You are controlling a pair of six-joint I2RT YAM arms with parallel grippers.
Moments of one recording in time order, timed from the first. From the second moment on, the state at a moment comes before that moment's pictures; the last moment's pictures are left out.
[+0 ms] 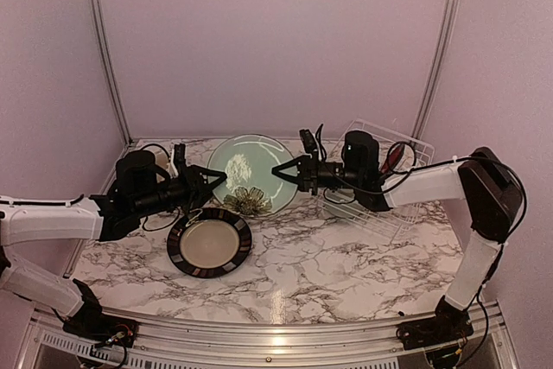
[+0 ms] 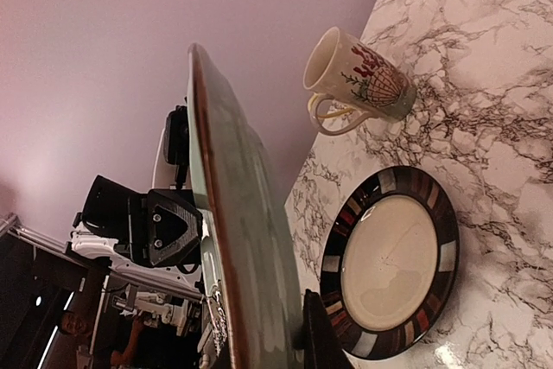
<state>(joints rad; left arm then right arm) -0.70 1.27 0.63 0.47 0.23 -1.18 0.64 1.78 1.01 0.68 -0.77 1.07</state>
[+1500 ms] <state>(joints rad) -0.43 1.06 0.29 0.06 0.34 -1.15 0.54 1.54 1.04 0.24 -0.51 0.63</state>
